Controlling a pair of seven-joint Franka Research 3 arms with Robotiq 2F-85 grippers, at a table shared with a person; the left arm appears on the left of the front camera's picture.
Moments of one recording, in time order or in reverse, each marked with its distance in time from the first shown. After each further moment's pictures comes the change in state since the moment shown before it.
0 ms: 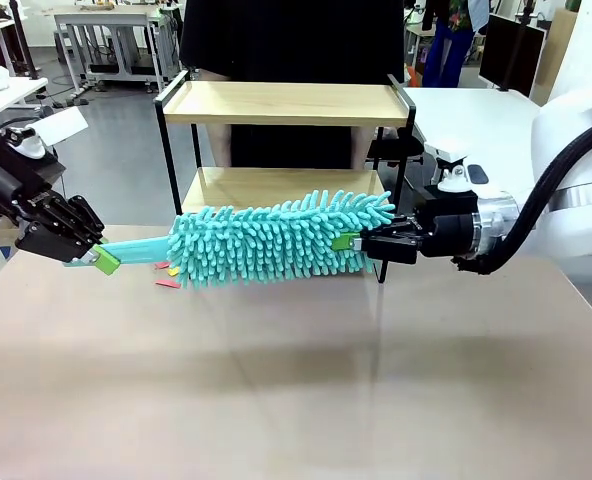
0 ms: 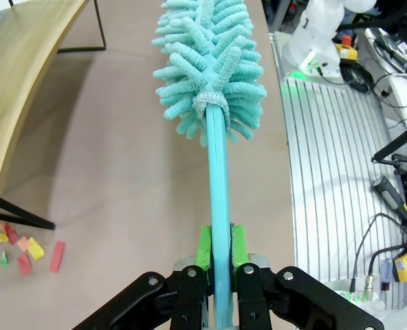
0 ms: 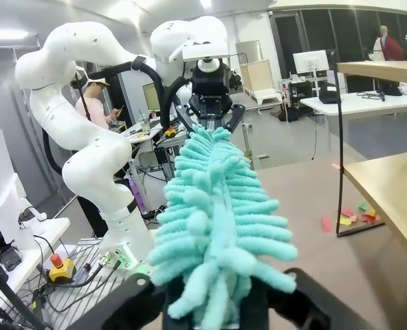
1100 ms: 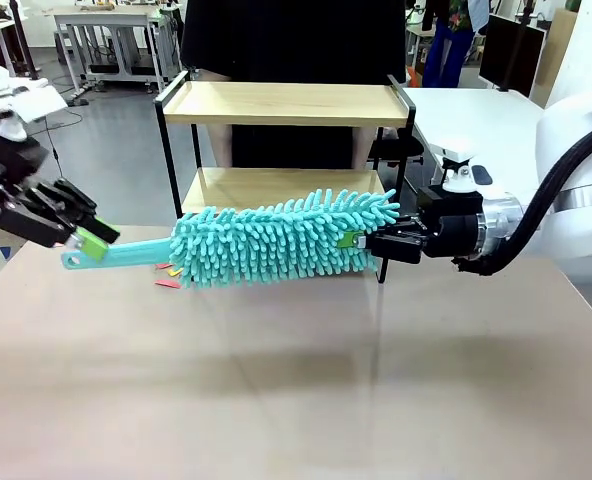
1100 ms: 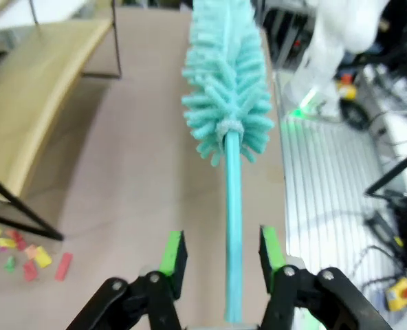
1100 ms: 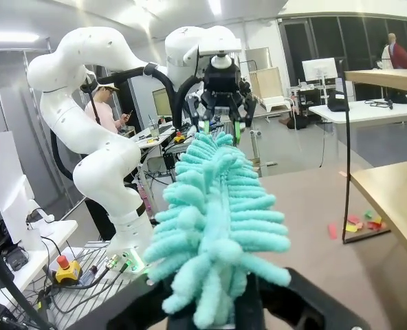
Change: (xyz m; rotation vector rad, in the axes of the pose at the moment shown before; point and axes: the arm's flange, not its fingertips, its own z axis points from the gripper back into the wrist) left arm -0.006 0.000 0.030 0.013 -0.158 0.051; right arm 0.000 0.001 0.004 0.032 -0.027 0.005
